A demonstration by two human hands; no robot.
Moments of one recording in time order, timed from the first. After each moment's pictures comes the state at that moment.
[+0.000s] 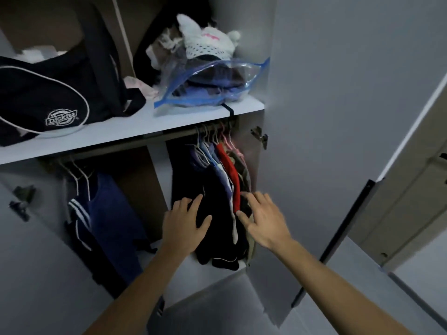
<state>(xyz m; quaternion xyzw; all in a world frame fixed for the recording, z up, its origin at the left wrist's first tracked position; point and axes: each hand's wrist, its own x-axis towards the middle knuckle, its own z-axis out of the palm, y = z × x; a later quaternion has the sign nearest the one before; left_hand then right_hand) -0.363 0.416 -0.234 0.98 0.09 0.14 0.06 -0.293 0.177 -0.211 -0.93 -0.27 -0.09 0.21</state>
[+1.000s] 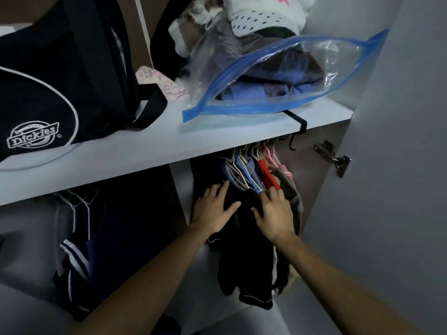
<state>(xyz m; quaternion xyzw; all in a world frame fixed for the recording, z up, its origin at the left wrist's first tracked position) -0.128 0.554 -0.290 0.99 0.09 0.06 0.11 -0.087 0.351 -0.293 -0.96 -0.23 -0.13 0.13</state>
